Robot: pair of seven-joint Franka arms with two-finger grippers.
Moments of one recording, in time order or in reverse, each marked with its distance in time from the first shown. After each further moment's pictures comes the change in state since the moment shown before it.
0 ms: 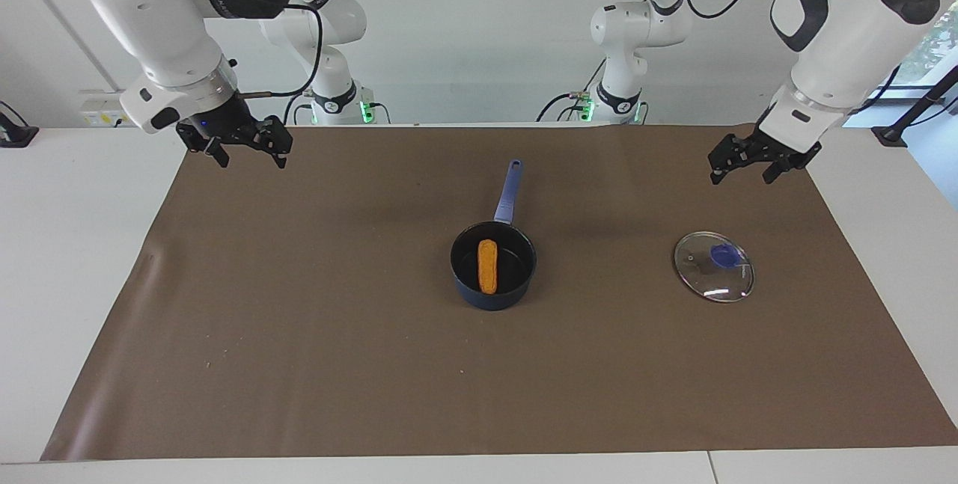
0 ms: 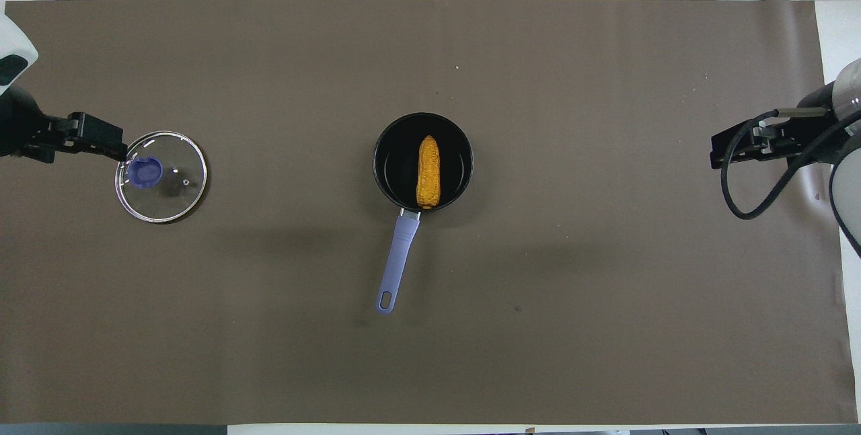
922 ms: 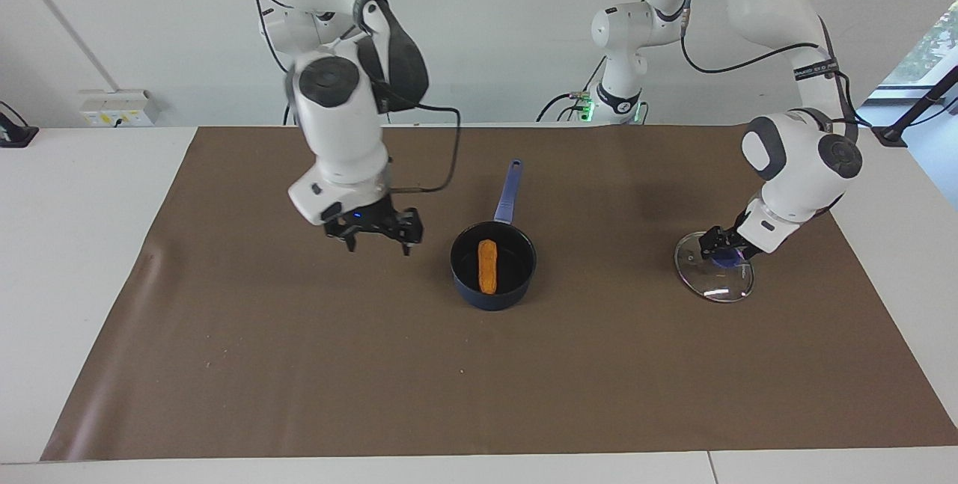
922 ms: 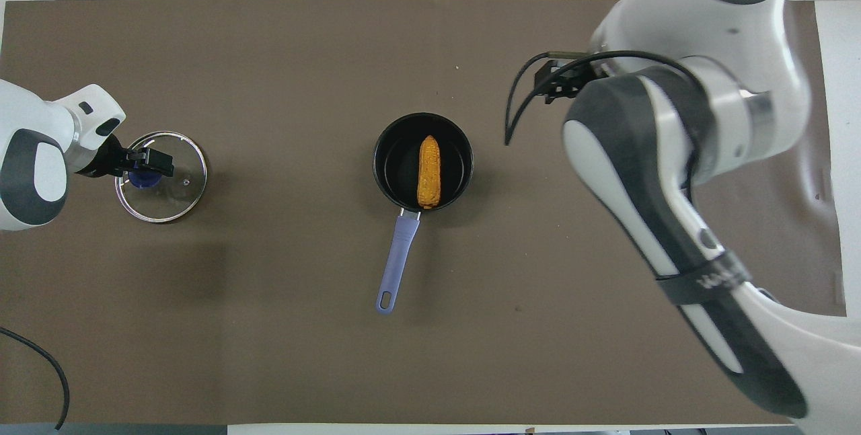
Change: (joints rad) left arm 0.118 0.240 0.017 -0.336 -0.021 0.612 0.178; right arm 0.176 0.296 0.010 0.245 0.007 0.140 0.297
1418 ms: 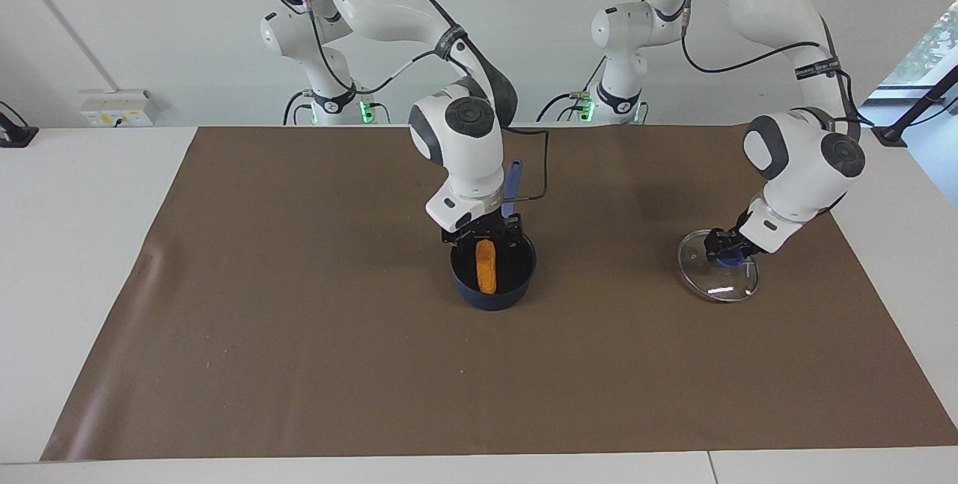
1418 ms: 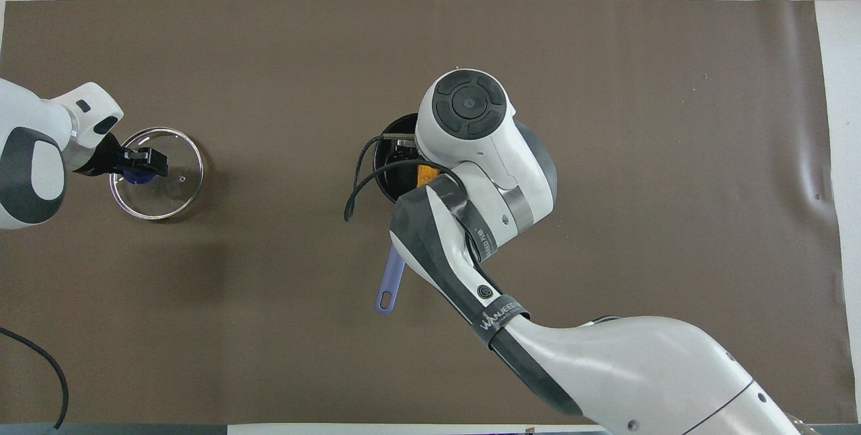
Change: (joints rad) left arm 0.000 0.001 0.003 0.002 0.000 -0.005 -0.004; right arm 0.318 0.183 0.009 -0.137 0.037 0.383 0.320
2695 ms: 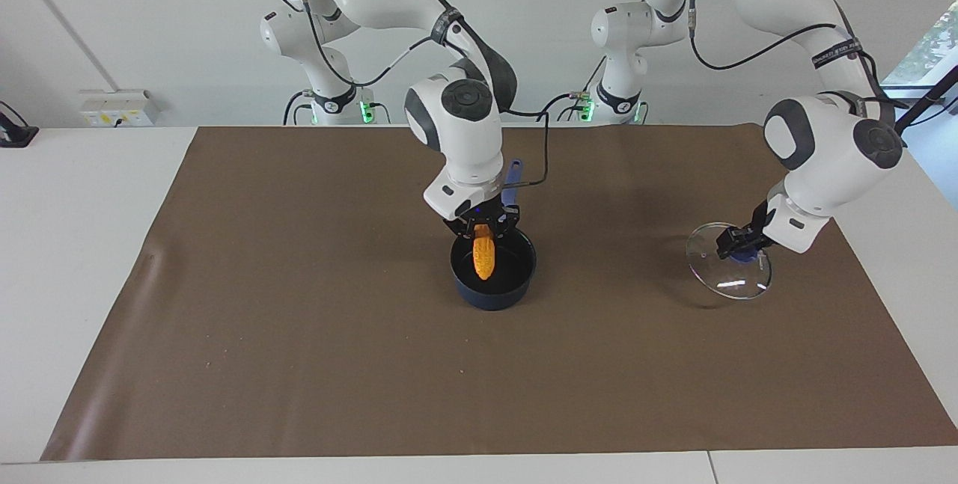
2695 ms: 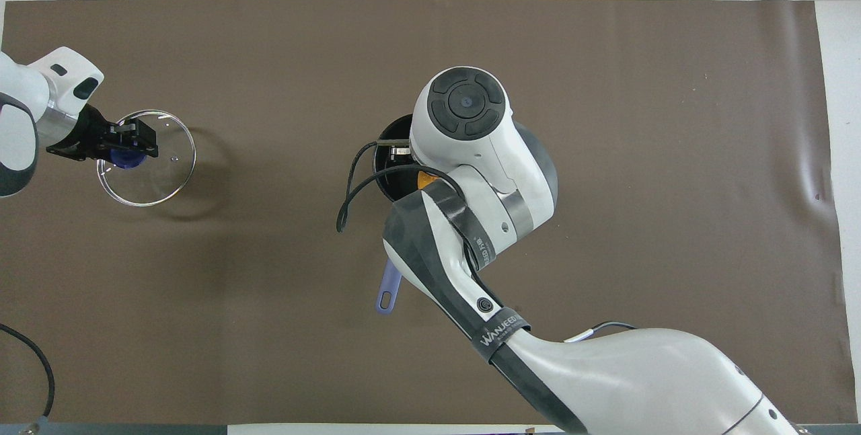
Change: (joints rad) left arm -0.021 0.012 0.001 0.133 0.000 -0.152 -0.178; right arm 0.013 -0.014 0.025 -0.003 0.013 -0.028 -0.021
